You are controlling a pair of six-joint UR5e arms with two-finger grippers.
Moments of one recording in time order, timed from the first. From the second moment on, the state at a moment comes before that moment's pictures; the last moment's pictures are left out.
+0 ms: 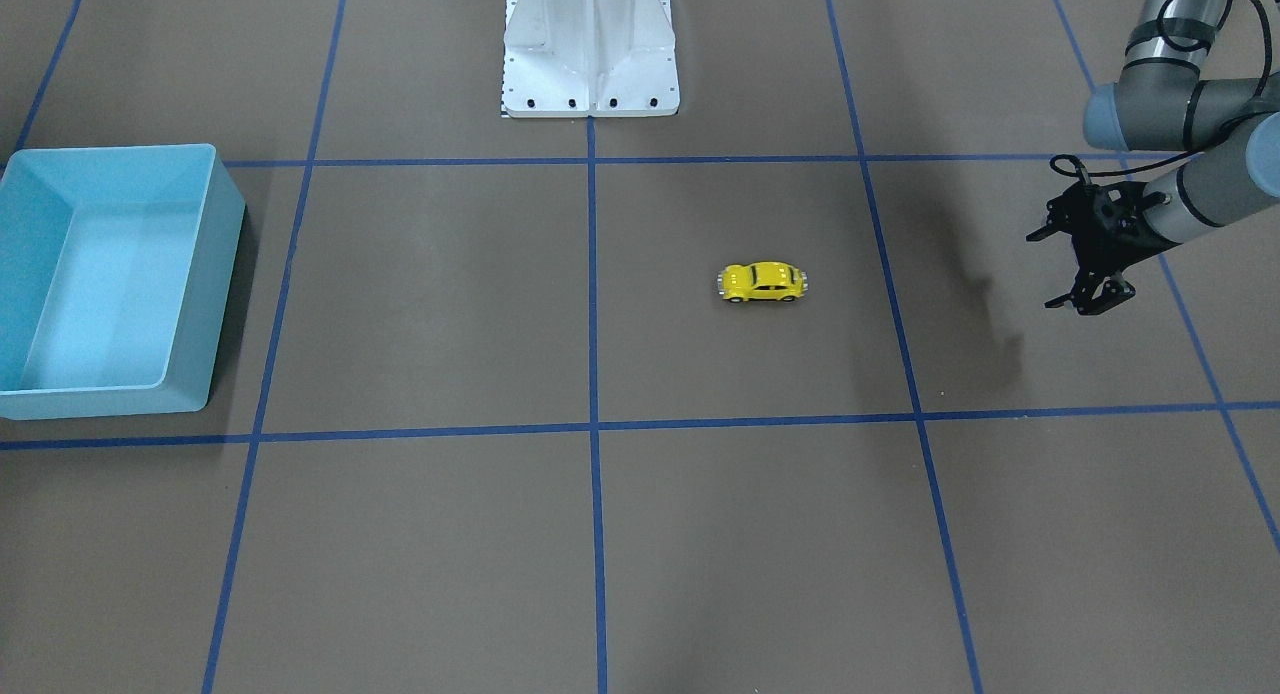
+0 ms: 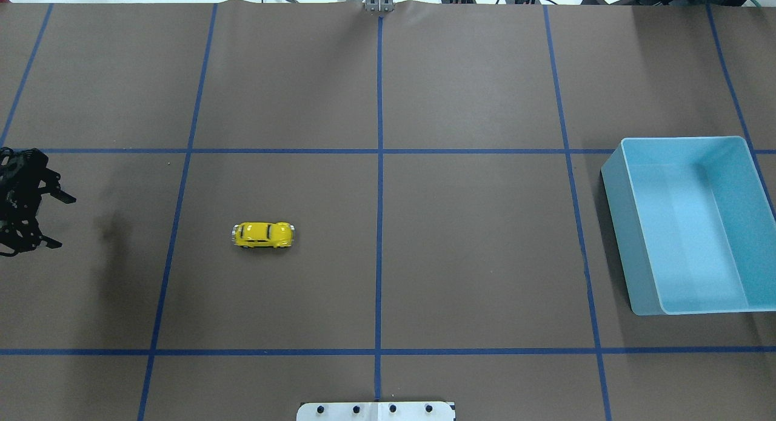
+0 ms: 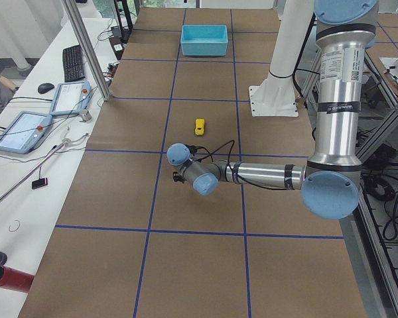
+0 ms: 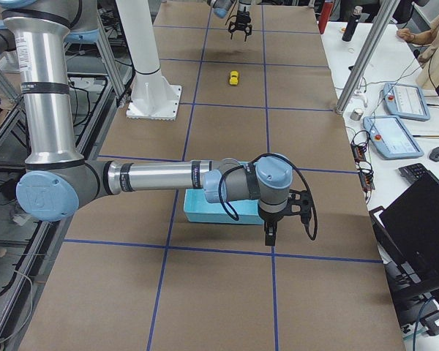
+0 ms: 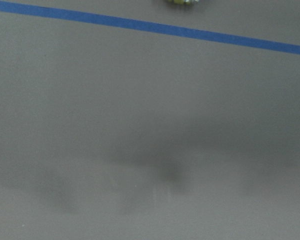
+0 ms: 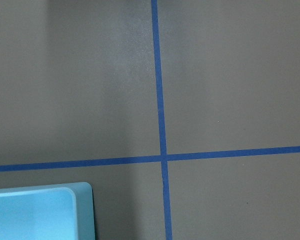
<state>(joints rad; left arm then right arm) -1.03 -1.56 -1.52 -2.23 -2.48 0.70 1.58 -1.51 1.59 -1.48 2.34 0.19</state>
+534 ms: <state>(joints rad) -1.03 -1.59 -1.53 -2.22 -2.49 0.51 1.57 -1.51 1.59 -1.48 2.34 0.19</state>
